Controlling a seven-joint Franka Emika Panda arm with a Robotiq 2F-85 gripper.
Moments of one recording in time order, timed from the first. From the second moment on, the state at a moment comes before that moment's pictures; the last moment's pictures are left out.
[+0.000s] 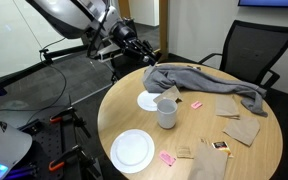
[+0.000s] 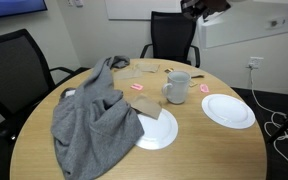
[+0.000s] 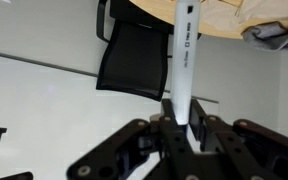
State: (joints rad) arm 0.12 0.12 0.10 -2.39 -1.43 2.07 2.24
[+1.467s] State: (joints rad) arm 0.13 0.53 0.10 -2.15 -1.52 1.78 2.60
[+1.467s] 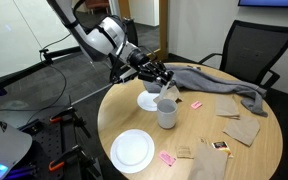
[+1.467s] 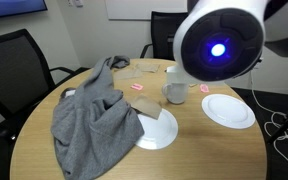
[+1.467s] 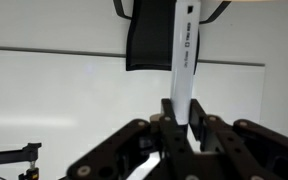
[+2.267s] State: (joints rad) arm 0.13 0.72 0.09 -2.00 -1.52 1.75 2.60
